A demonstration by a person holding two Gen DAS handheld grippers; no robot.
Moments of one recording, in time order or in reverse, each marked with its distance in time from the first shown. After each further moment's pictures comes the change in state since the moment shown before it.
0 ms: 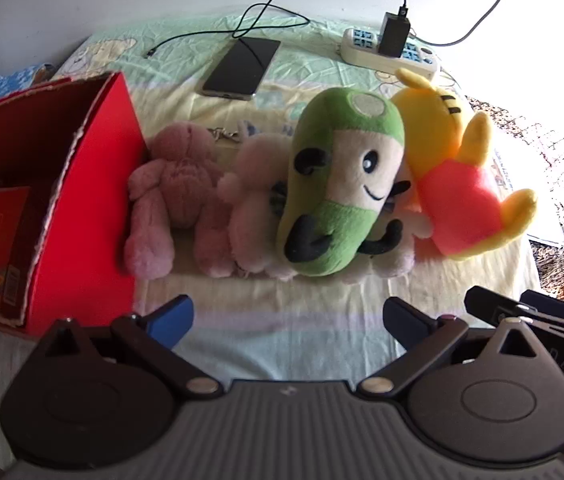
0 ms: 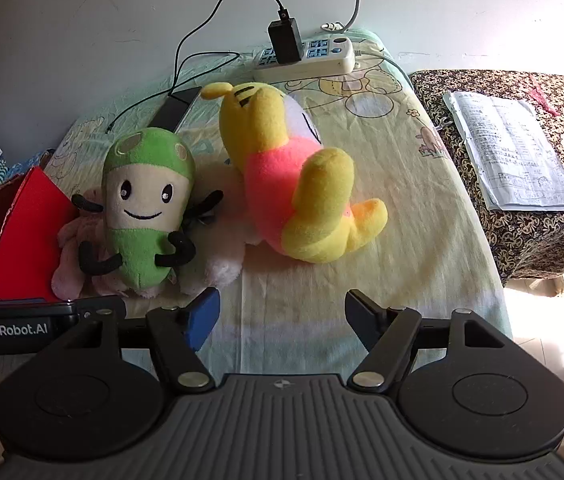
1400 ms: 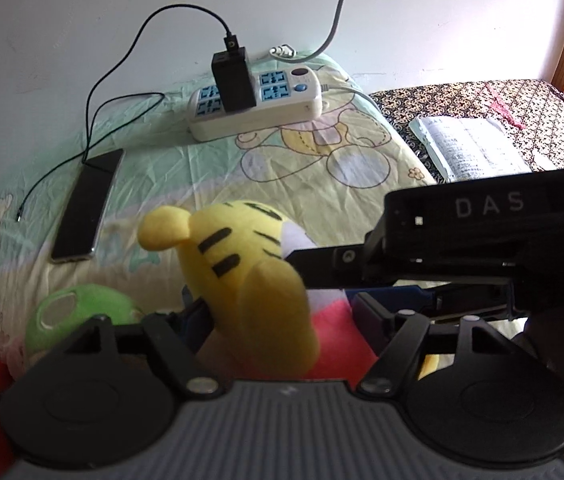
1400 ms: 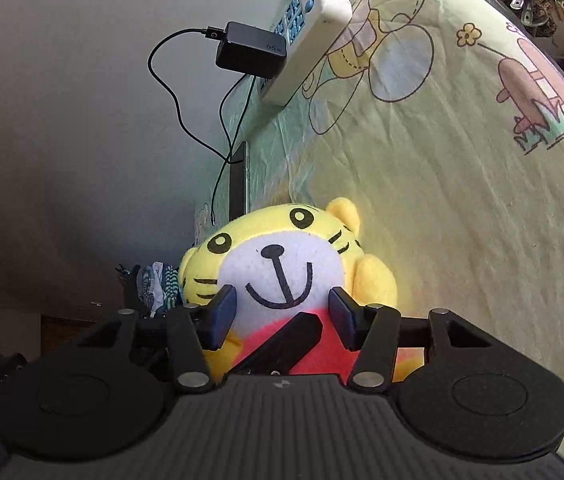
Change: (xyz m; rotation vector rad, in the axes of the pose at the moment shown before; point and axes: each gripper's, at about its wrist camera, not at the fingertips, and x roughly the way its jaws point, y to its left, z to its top) left arm 0.096 -0.159 0.099 0.339 -0.043 0.016; right arm 0.140 -0.133 0.096 0.552 0.200 0.708
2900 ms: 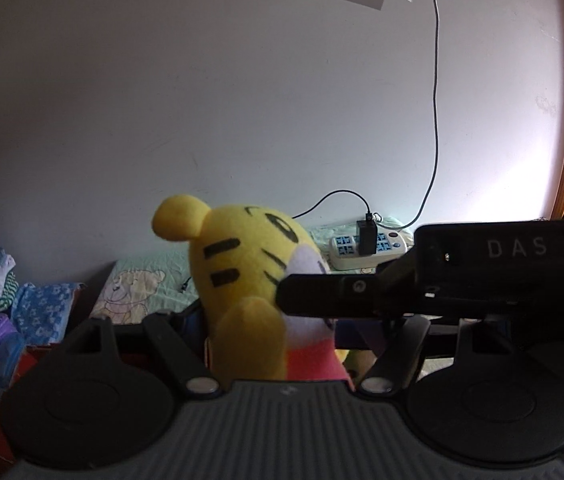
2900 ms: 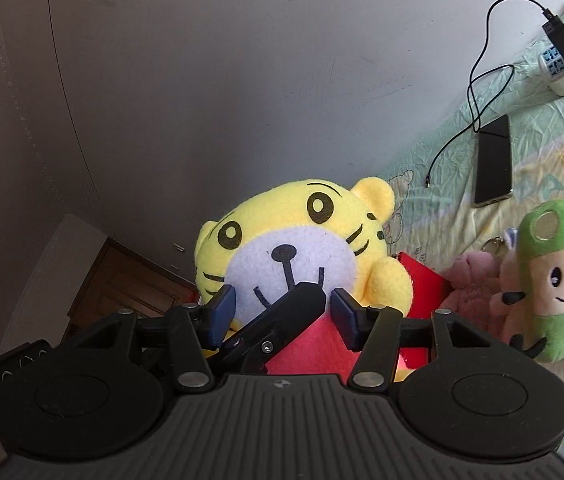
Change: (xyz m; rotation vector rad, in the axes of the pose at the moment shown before) left arm -0.229 0.160 -0.116 -0.108 -0.496 0.107; right arm 0.025 0.225 -0.185 -0.405 -0.057 0.254
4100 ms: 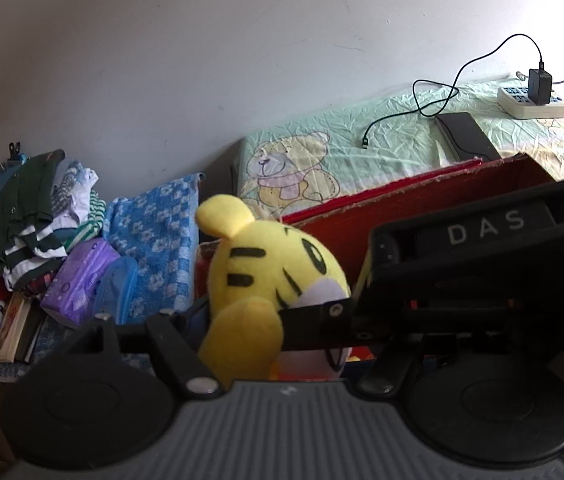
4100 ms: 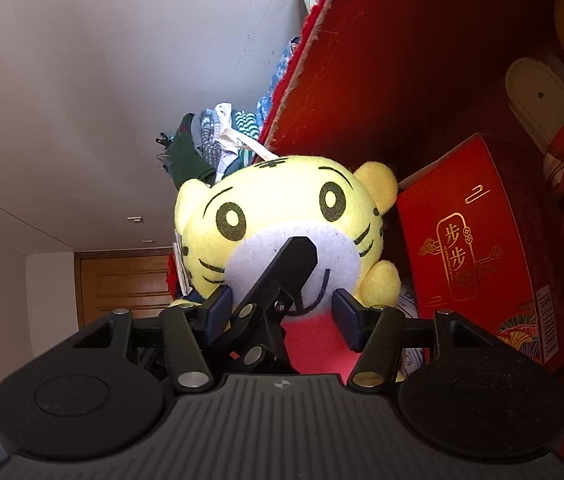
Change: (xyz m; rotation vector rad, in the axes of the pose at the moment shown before) left arm 0.084 0.243 -0.084 0.110 0.327 0.186; right arm 0.255 -0.022 -0.108 0.485 0.286 -0.083
